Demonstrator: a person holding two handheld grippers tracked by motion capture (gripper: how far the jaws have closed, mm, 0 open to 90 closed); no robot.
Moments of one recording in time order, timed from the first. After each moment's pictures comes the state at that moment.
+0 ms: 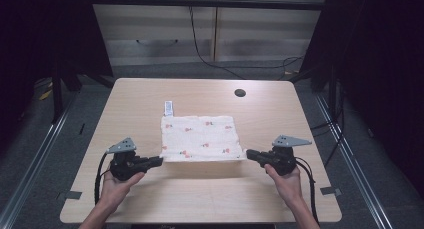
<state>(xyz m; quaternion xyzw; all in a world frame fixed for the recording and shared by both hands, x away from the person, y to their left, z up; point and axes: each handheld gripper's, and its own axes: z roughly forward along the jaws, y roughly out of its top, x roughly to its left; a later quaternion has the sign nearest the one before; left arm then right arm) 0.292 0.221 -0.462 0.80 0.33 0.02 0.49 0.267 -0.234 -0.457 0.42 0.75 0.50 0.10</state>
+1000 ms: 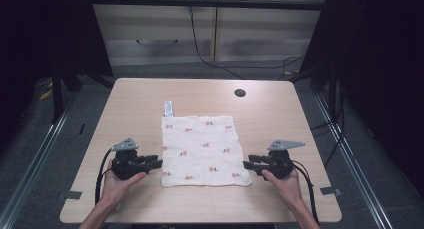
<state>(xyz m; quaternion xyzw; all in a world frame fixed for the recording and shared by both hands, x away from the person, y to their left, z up) 0.319 0.220 -0.480 0.81 0.38 0.01 0.45 0.274 -0.234 -0.478 0.42 0.78 0.46 0.07</state>
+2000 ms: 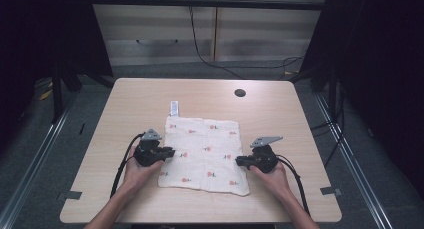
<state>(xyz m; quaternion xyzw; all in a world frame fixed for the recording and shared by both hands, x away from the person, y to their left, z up) 0.353 0.177 -0.503 0.84 0.35 0.07 0.40 0.304 -0.208 -0.506 0.40 0.82 0.40 0.06</state>
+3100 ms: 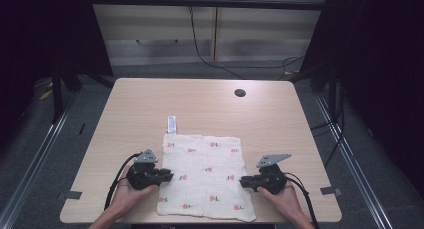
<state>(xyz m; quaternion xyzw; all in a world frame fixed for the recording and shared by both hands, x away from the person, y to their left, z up) 0.293 0.187 -0.497 0.86 0.31 0.02 0.40 0.246 -0.215 -0.500 0.38 0.83 0.40 0.01</state>
